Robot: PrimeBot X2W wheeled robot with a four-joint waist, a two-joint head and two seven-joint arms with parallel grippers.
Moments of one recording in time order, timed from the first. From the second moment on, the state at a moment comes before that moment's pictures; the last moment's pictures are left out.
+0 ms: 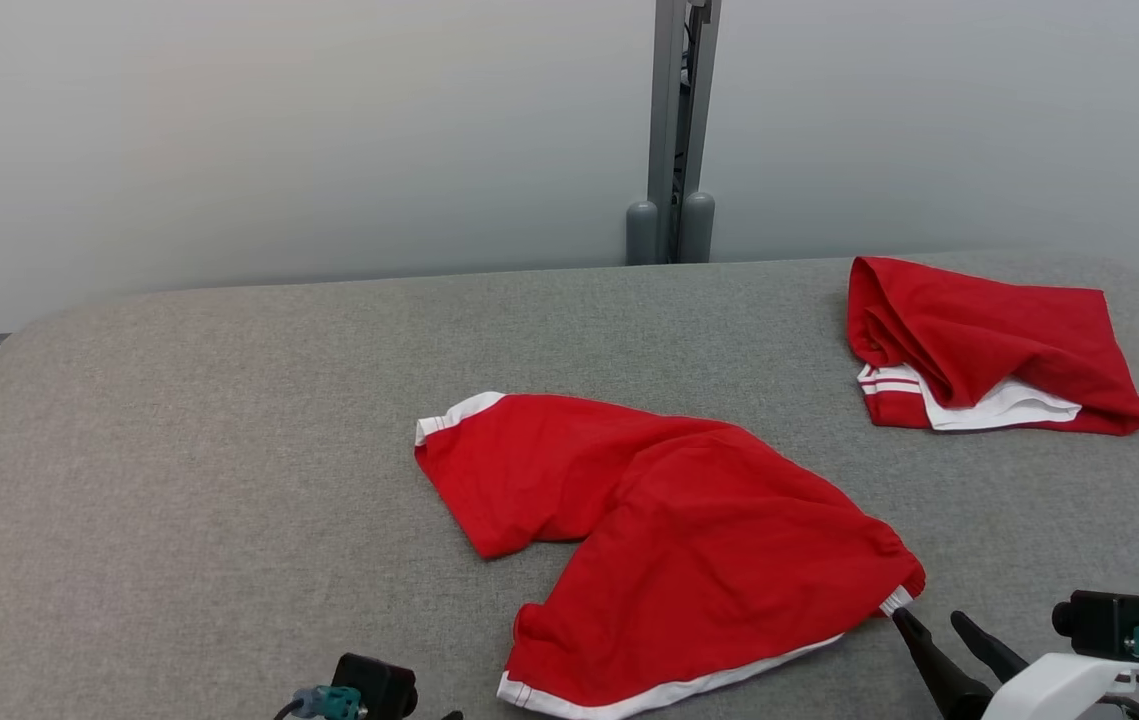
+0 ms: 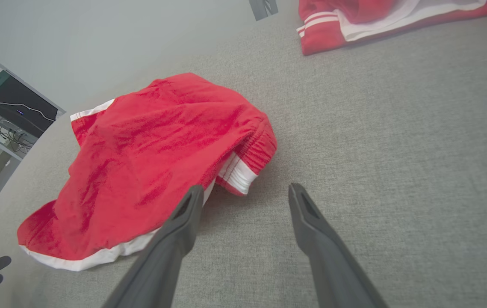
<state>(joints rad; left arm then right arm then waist) 0.10 0.16 -0.38 0.15 -0.49 -0.13 0.38 0.00 -0.26 0.24 0.32 0.71 0.13 0.11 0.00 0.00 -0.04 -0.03</state>
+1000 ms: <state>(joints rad) 0.02 0.22 -0.50 0.17 -0.54 -0.13 0.42 -0.12 -0.39 0.41 0.45 0.91 0.13 0.14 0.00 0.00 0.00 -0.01</state>
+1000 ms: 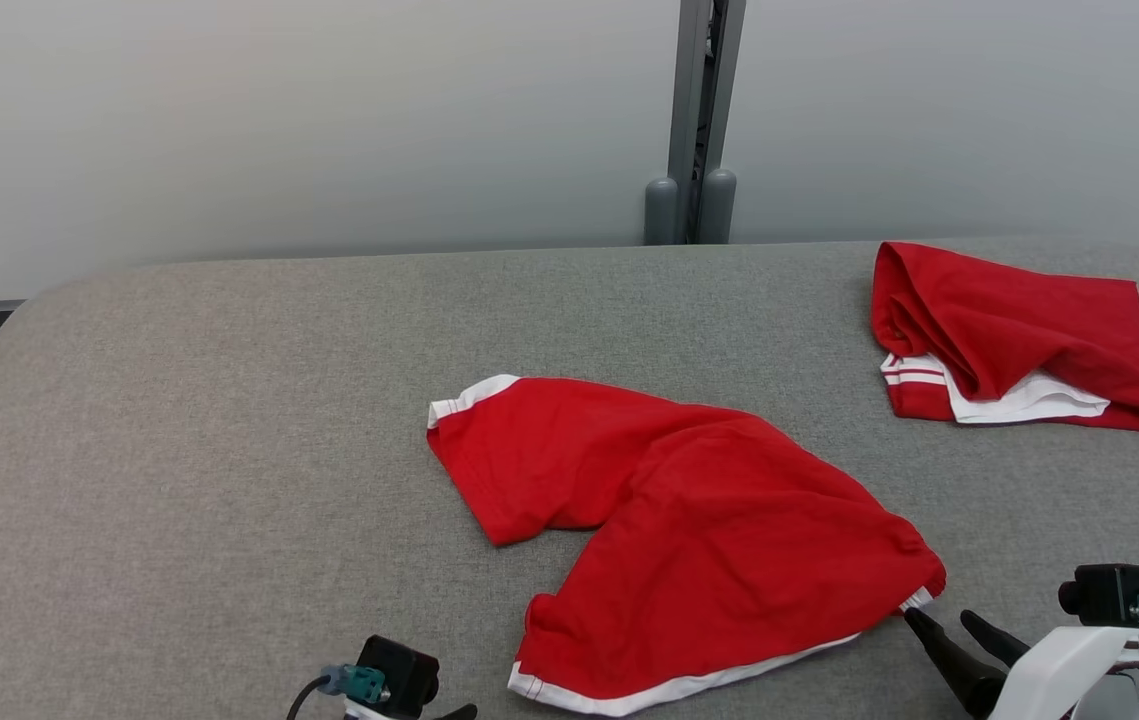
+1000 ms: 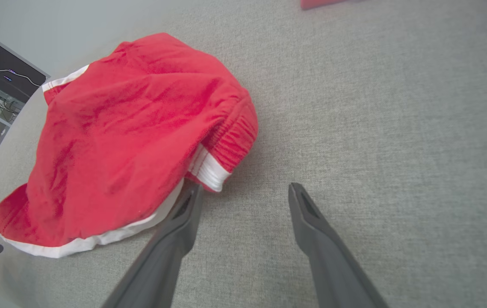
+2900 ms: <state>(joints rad) -0.07 0.30 -0.52 0.20 -0.73 -0.11 0.22 -0.17 -0.48 0.60 0.42 1.04 0.13 0.02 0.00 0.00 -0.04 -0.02</state>
